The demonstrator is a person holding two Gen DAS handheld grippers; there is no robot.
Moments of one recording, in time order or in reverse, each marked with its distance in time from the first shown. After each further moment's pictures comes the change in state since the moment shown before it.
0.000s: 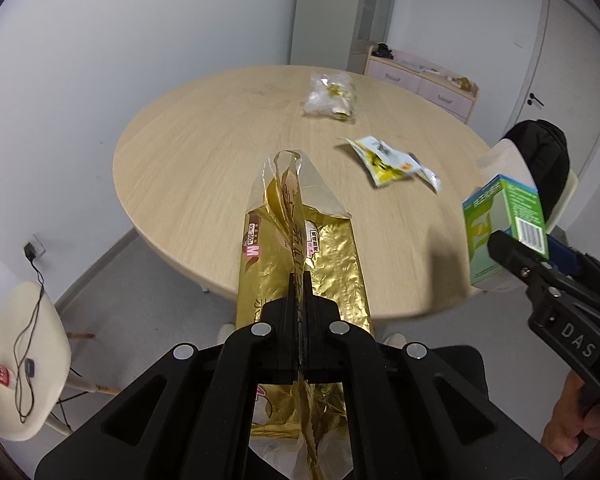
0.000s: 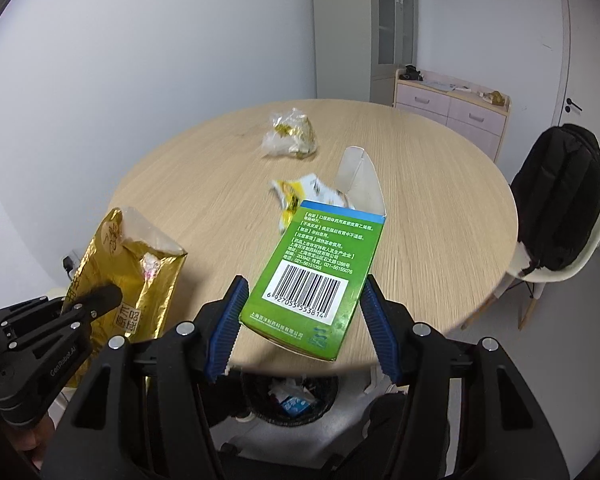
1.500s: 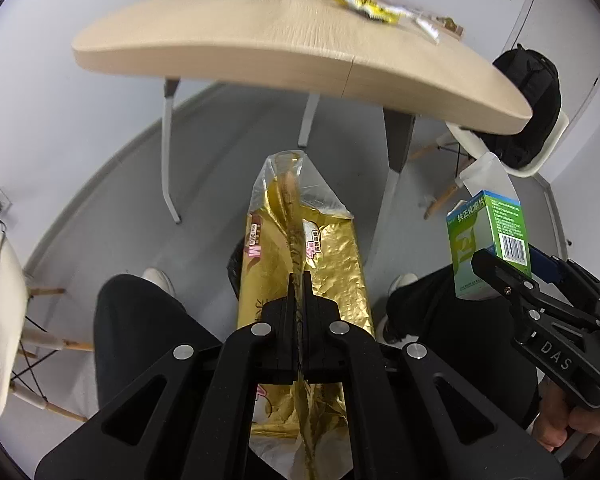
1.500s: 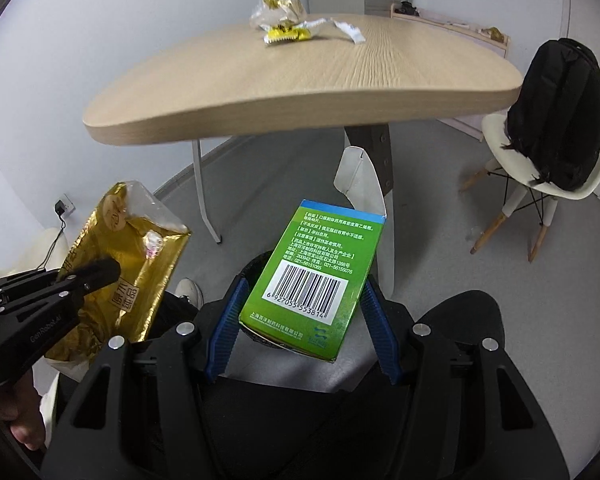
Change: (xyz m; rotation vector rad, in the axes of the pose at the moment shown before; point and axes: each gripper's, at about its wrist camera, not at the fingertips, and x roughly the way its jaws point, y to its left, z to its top) left arm 0.081 0.014 -0.119 0.030 0.224 -0.092; right arm 0.047 -0.006 -0.159 0.035 0.194 -0.005
